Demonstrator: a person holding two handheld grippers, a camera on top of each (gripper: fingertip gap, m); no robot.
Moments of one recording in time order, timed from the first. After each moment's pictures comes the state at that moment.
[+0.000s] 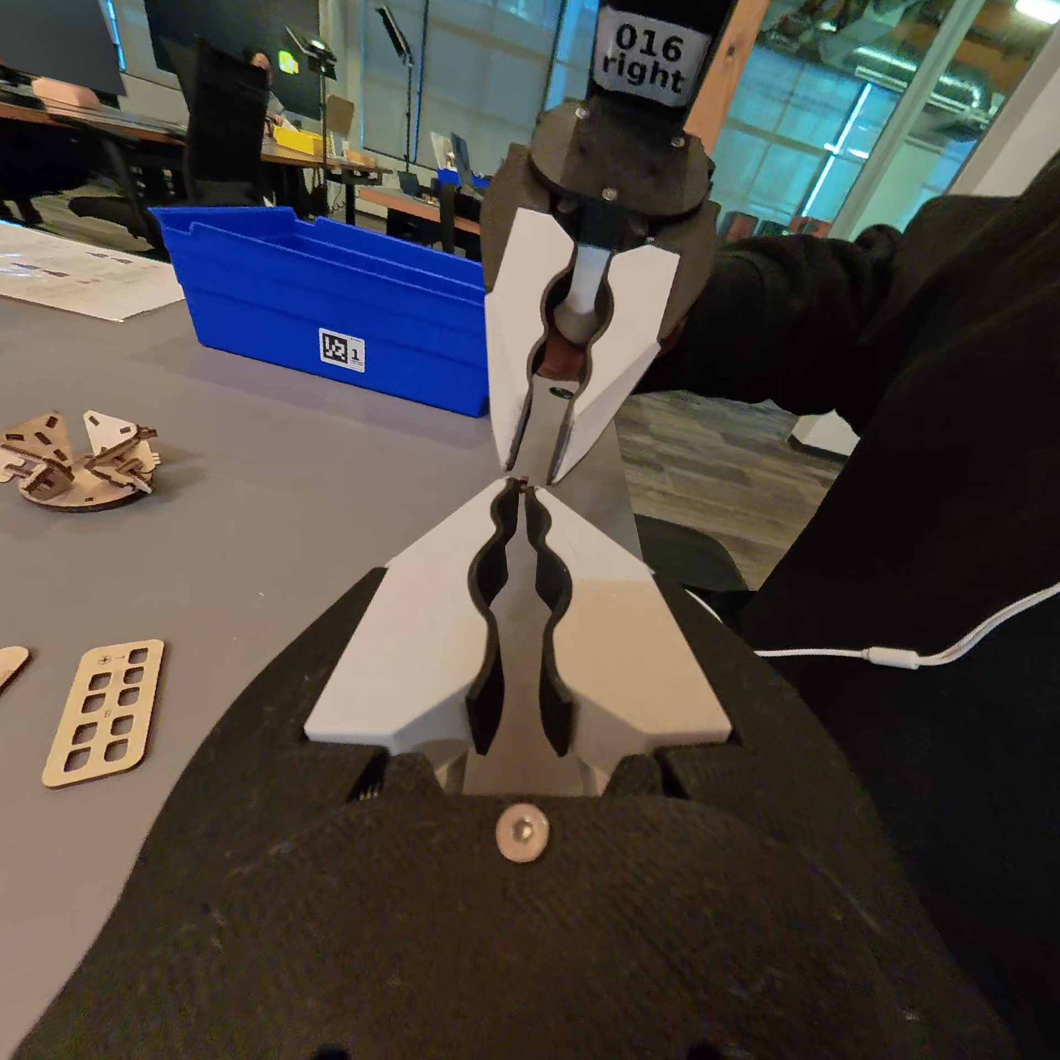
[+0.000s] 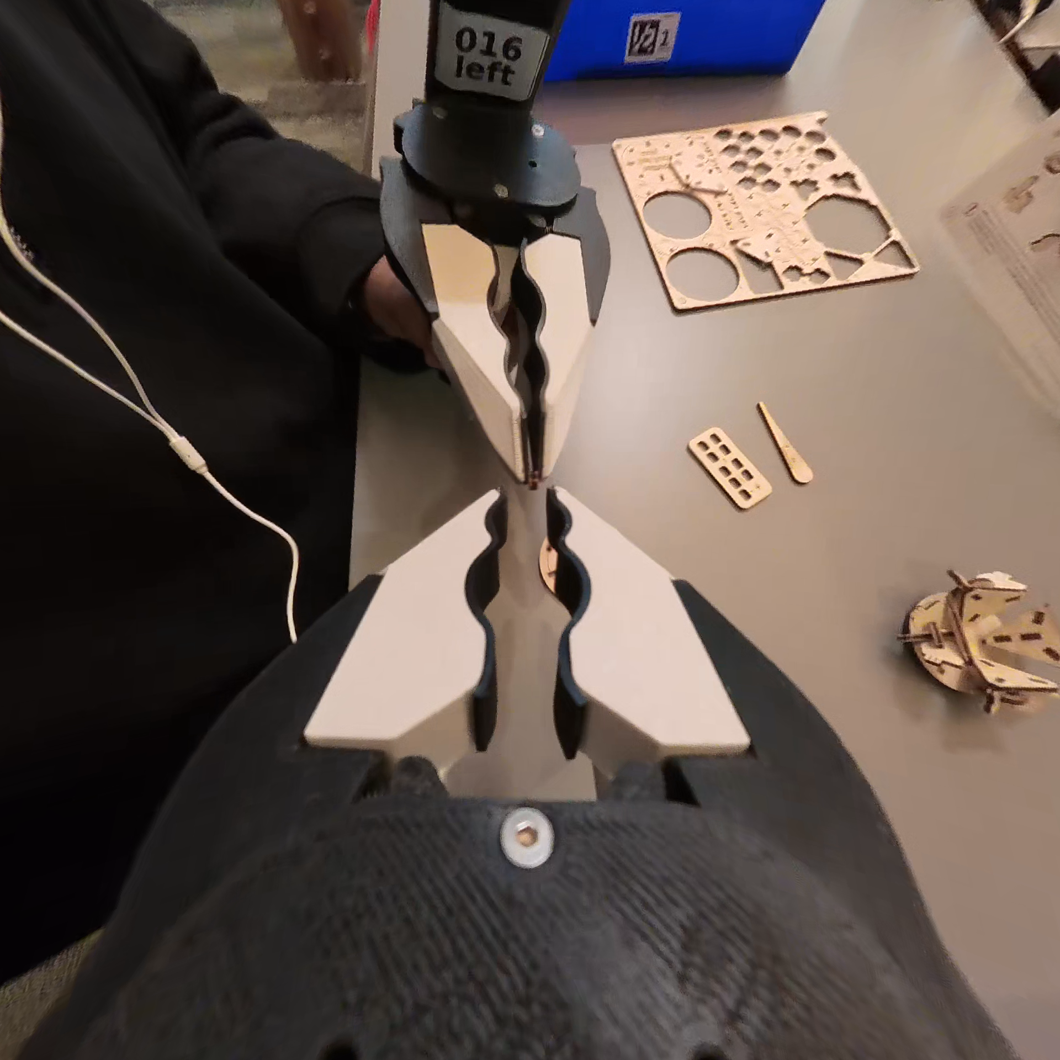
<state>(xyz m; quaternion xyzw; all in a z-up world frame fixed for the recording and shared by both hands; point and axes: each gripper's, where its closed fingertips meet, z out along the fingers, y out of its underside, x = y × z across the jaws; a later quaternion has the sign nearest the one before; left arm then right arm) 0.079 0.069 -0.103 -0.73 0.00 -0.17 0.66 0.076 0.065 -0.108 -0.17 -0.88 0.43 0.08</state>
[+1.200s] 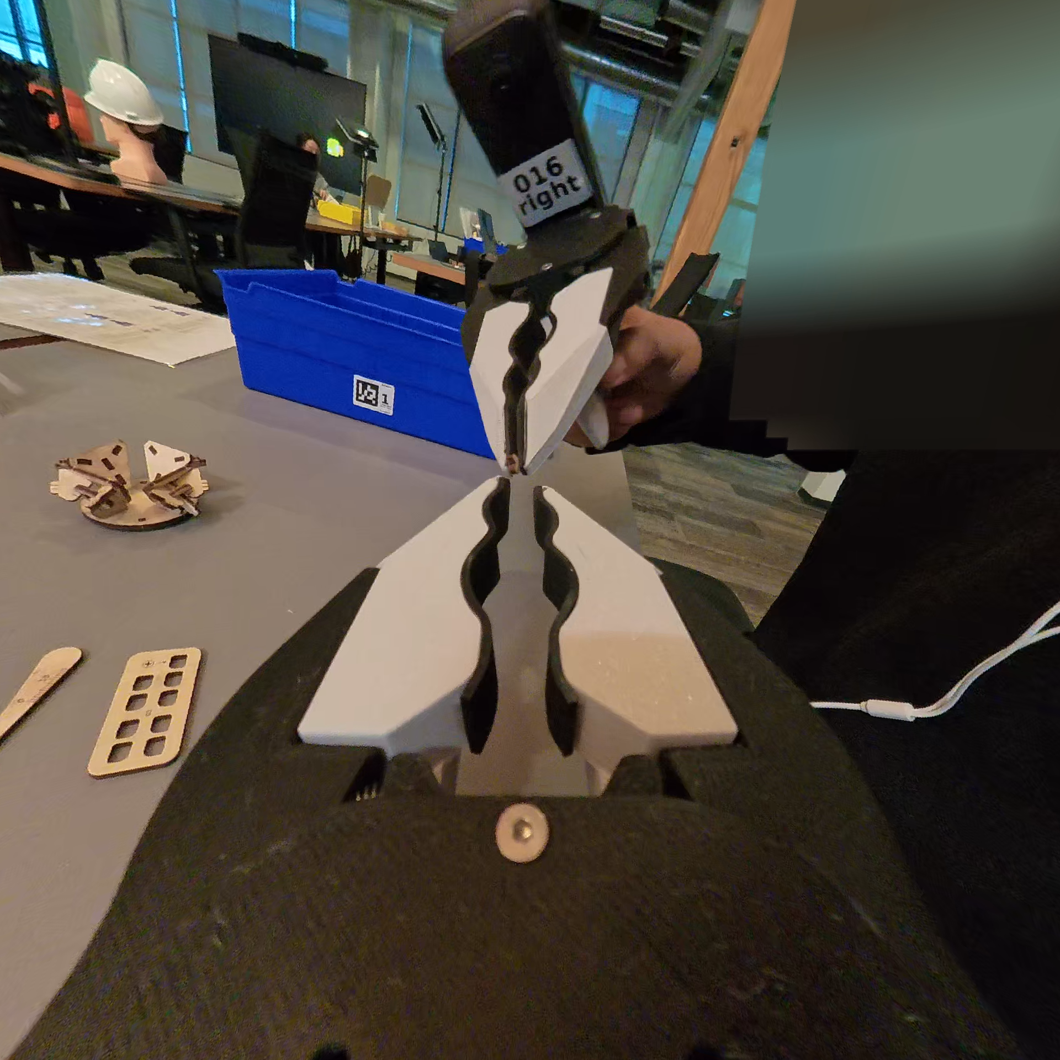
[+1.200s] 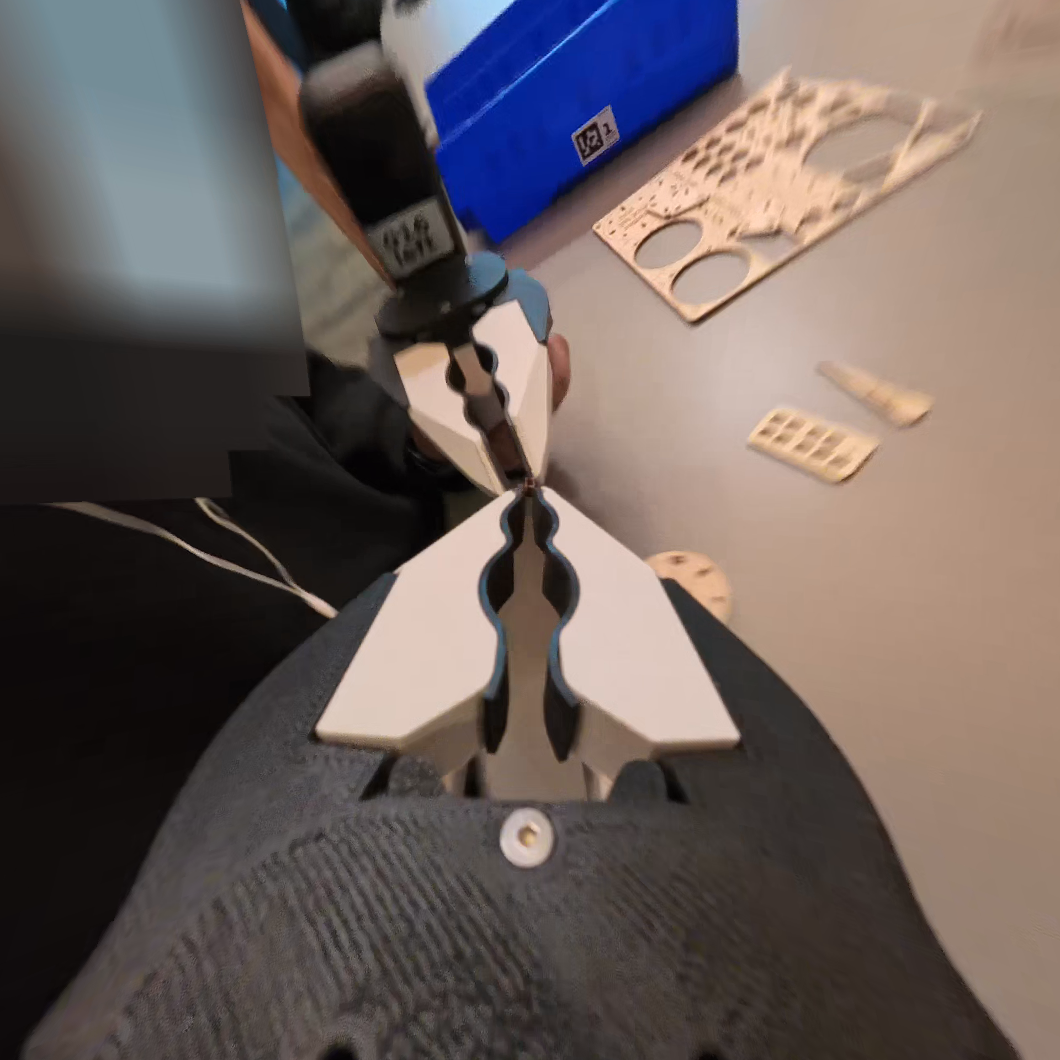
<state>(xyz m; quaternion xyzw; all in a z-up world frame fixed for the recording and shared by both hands) 0.067 0.061 -0.088 -0.70 -0.02 -0.16 0.70 0.058 0.050 -0.088 -0.35 -0.76 0.54 -0.09</state>
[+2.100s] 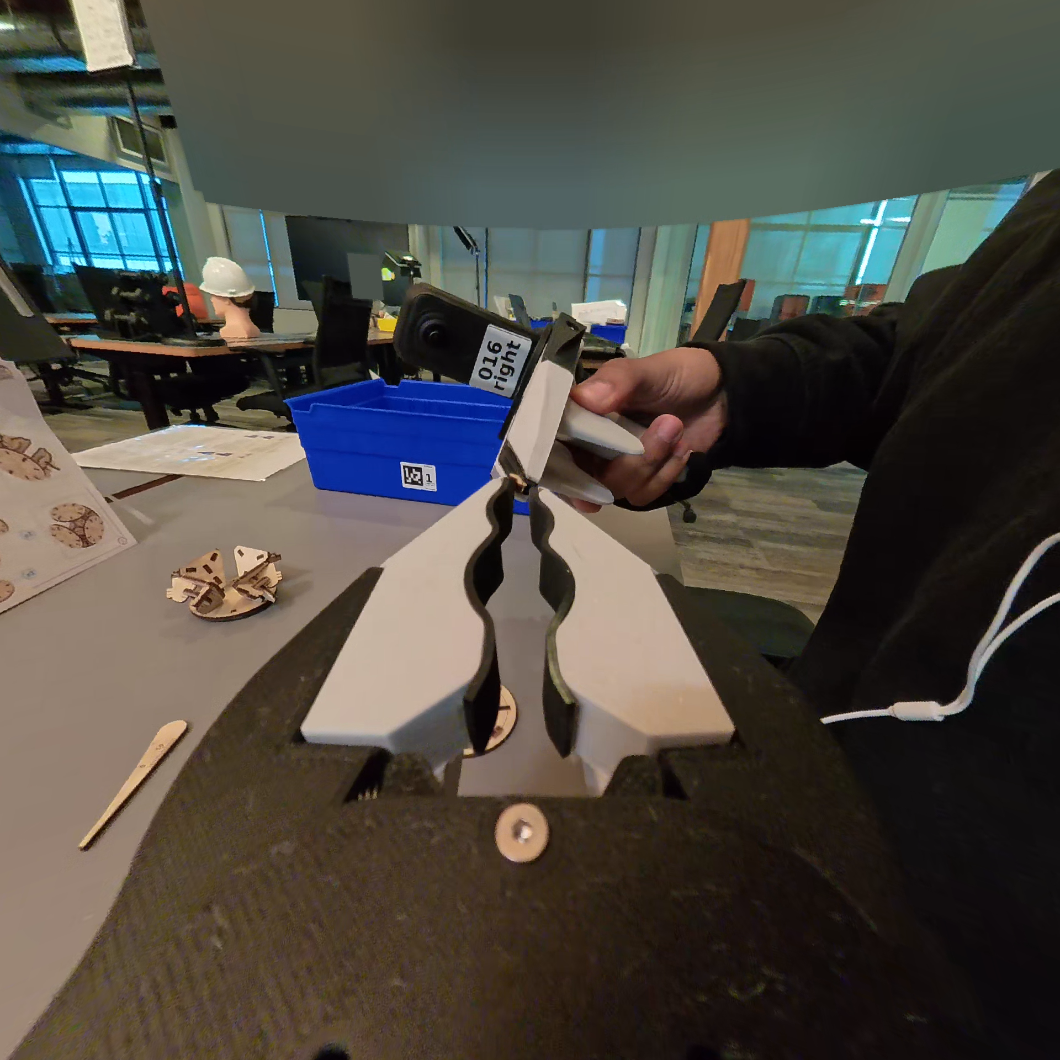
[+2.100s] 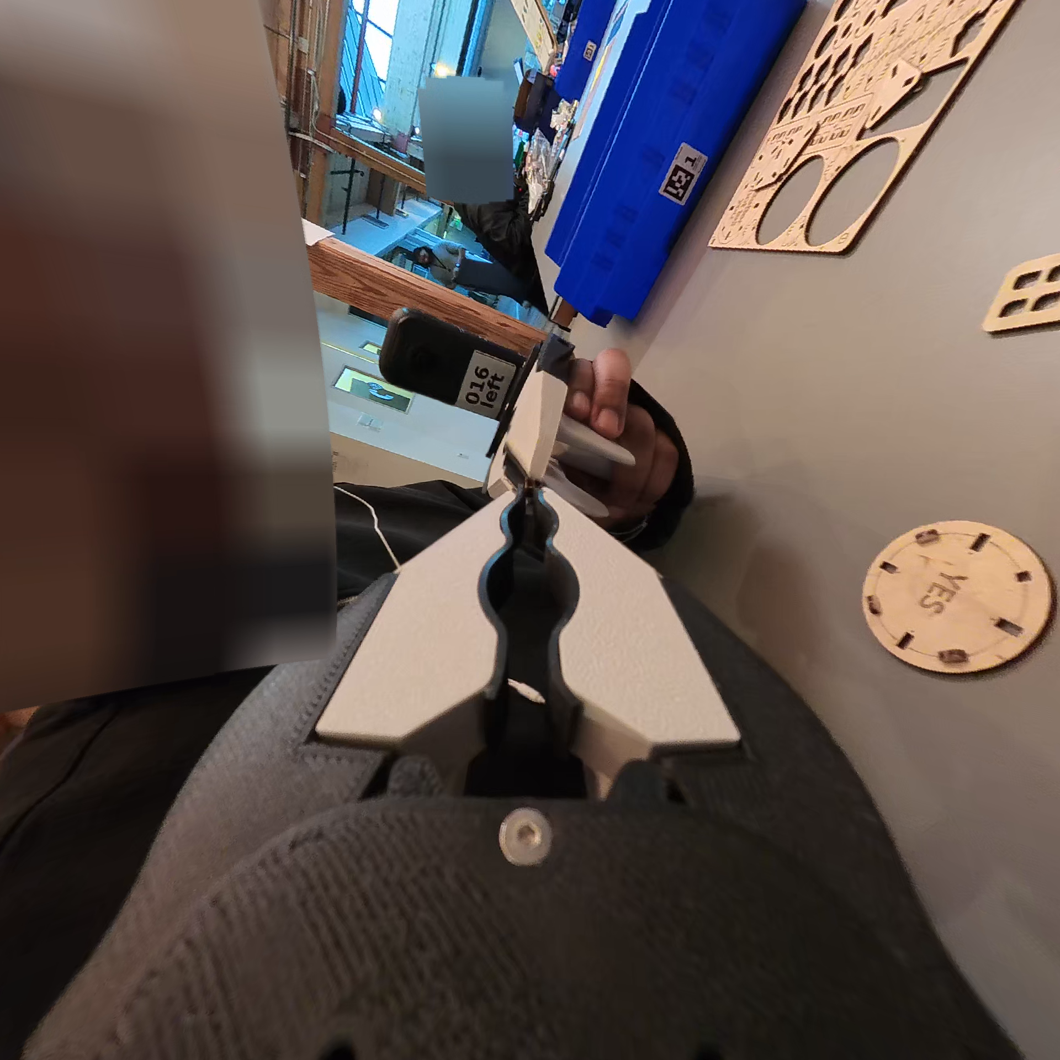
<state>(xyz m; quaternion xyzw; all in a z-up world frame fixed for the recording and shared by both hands) 0.071 0.049 -0.062 -0.66 0.02 -0.06 0.75 0.065 0.037 -0.064 -0.47 -0.56 0.61 -0.32</state>
